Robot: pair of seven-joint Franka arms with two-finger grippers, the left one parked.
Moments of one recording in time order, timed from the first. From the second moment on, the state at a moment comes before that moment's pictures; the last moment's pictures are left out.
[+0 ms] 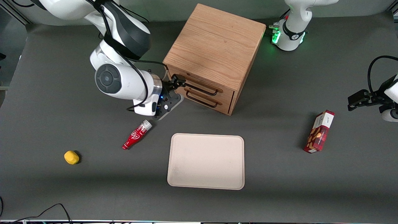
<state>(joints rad) 0.08 0.49 0.60 -1.43 0.18 1.76 0.03</state>
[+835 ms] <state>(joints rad) 0.09 0.53 0.65 -1.56 0.23 1.91 0.03</state>
